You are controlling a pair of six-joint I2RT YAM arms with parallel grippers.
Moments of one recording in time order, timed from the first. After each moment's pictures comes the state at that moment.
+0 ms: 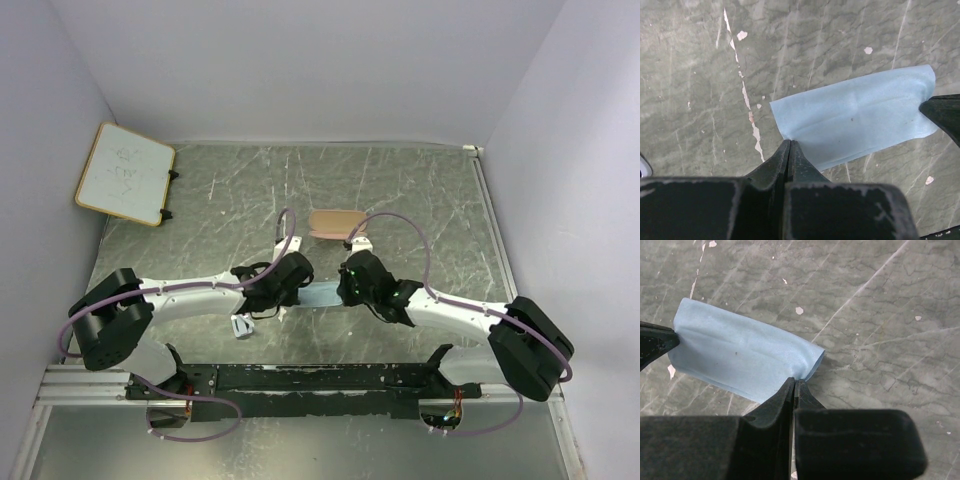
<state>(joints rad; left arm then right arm) -1.03 1.50 0.81 -0.27 -0.40 -0.75 0.82 1.26 0.51 -0.01 0.15 0.47</state>
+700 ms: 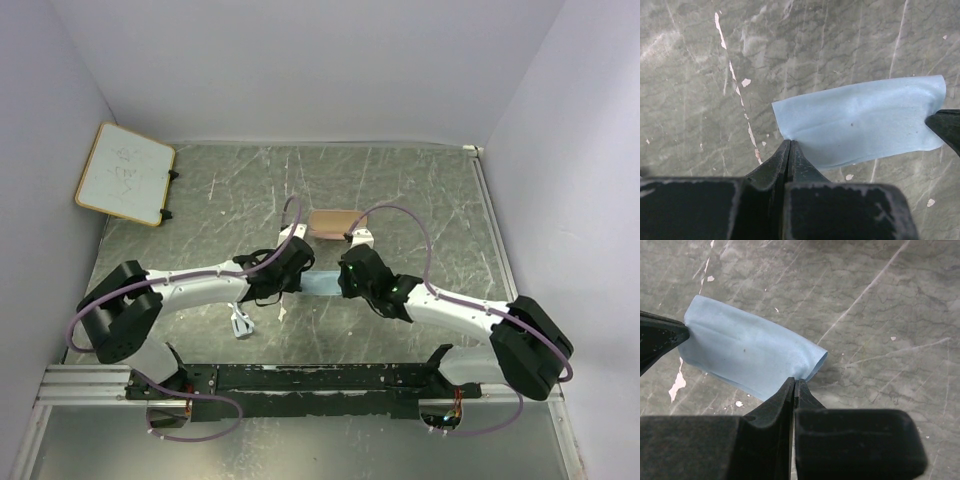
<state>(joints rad) -0.96 1.55 0.88 -0.23 -0.38 -0.62 0.82 1.26 0.56 -0.03 0.23 0.47</state>
